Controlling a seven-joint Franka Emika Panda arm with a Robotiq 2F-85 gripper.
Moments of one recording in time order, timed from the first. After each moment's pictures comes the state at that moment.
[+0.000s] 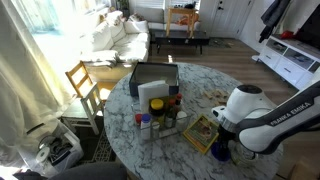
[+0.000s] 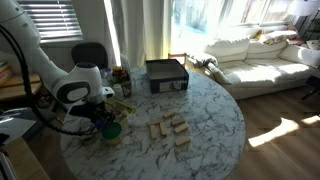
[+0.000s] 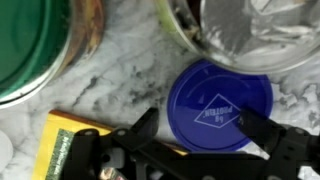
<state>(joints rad) -0.08 0.28 0.12 -2.58 0.07 2.82 -0.54</state>
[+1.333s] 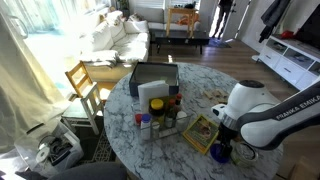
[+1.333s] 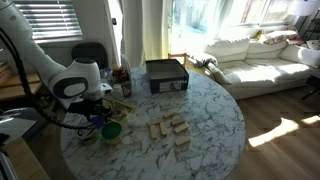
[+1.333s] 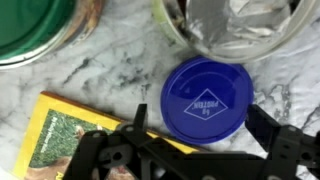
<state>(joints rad) -0.14 0.22 0.20 -2.59 0.11 2.75 -0.67</state>
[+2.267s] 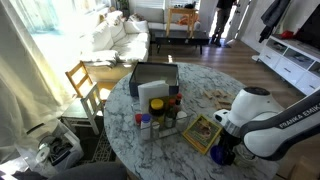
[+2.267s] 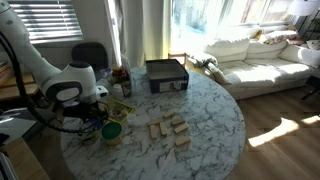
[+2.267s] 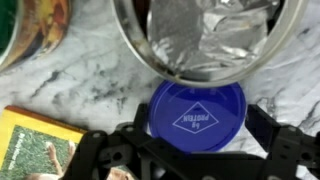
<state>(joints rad) -0.14 0.22 0.23 -2.65 0.18 2.82 -0.73</state>
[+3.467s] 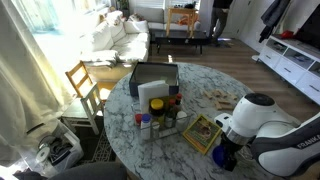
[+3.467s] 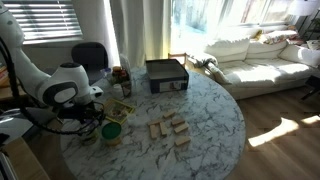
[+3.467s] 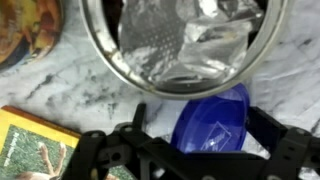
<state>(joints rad) -0.05 0.21 0.16 -2.70 -0.03 2.90 -0.51</state>
